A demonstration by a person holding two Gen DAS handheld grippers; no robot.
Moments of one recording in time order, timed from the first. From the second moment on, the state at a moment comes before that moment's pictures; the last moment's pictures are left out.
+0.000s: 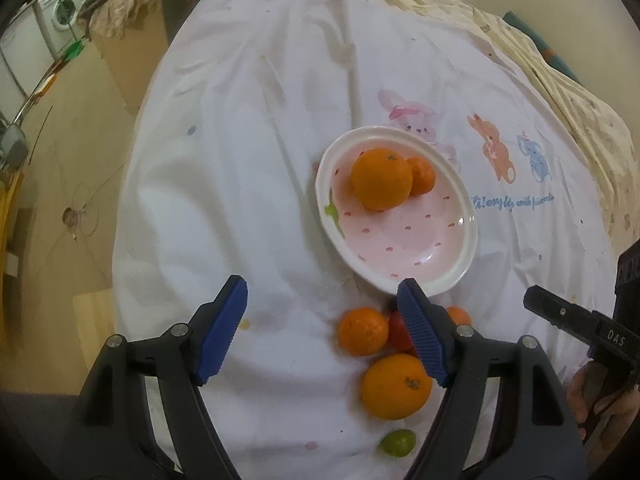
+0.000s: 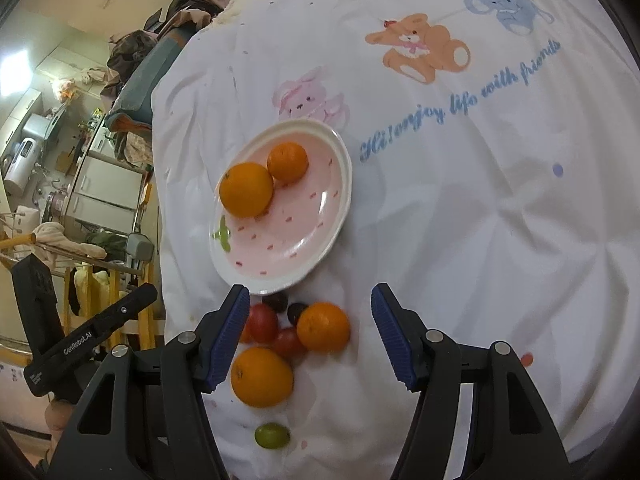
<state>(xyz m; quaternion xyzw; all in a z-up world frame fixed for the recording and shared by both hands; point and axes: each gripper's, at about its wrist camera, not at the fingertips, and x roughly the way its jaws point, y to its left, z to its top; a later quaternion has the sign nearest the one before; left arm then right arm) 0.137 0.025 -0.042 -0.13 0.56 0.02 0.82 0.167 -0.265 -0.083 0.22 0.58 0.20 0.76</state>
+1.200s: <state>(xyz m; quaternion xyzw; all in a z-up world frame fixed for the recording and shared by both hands) 0.145 -0.015 -0.122 -0.16 0.67 -0.03 0.73 0.162 -0.252 -0.111 0.21 0.62 0.18 0.73</state>
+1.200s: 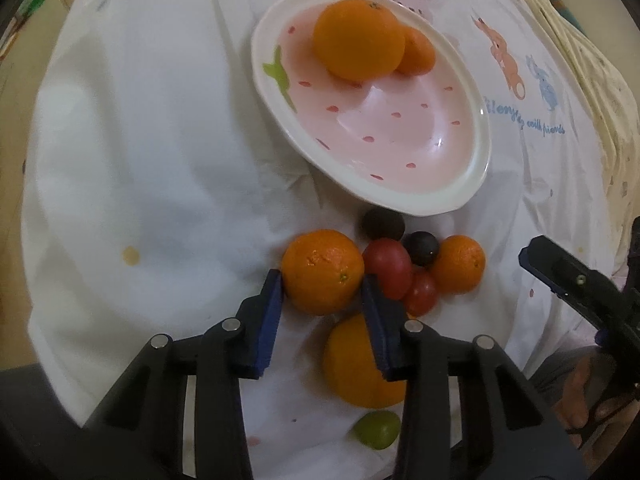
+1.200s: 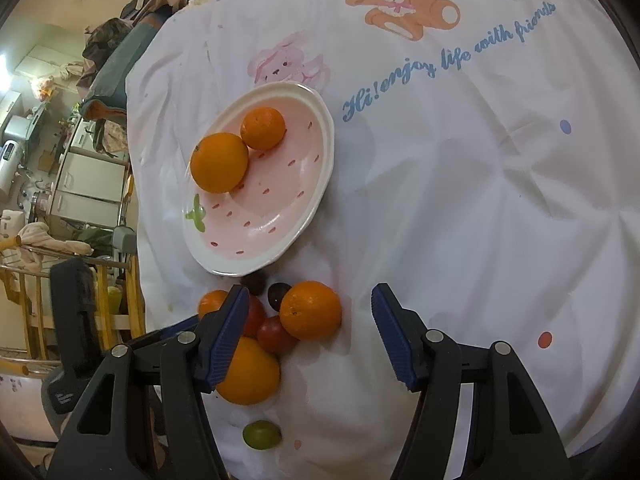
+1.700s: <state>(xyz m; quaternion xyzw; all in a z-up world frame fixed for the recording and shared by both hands) 0.136 0.005 -0.096 -0.16 0.64 0.00 0.75 0.162 -0.208 -0.135 0.09 0.64 0.19 0.74</state>
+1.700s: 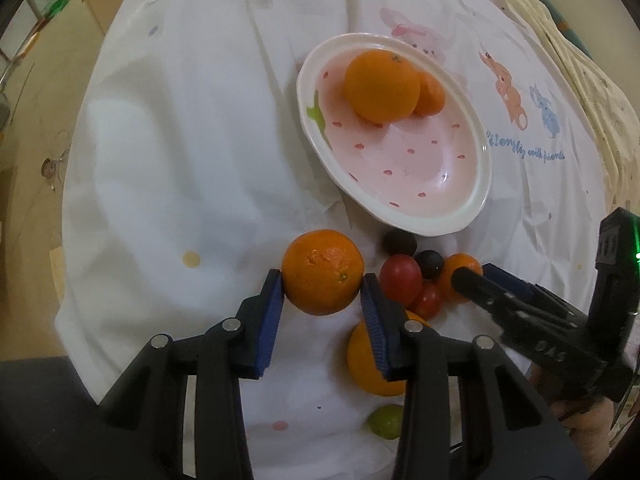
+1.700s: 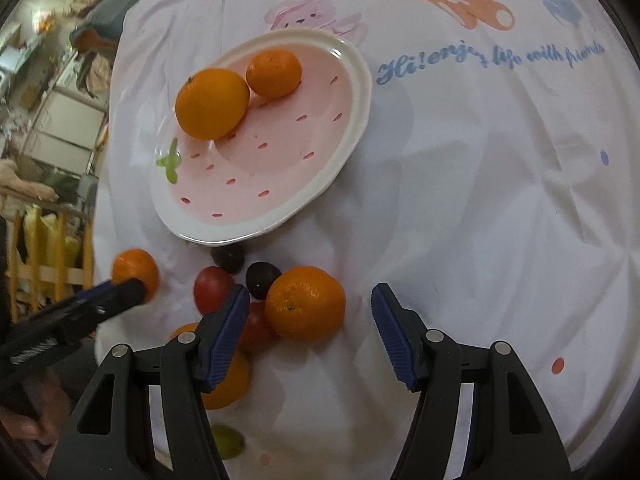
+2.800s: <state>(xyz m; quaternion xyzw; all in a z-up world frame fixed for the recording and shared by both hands) 0.131 0.019 -0.085 -0.15 0.60 0.03 0.79 0.147 -0.229 -0.100 0.10 0.60 0.21 0.76</state>
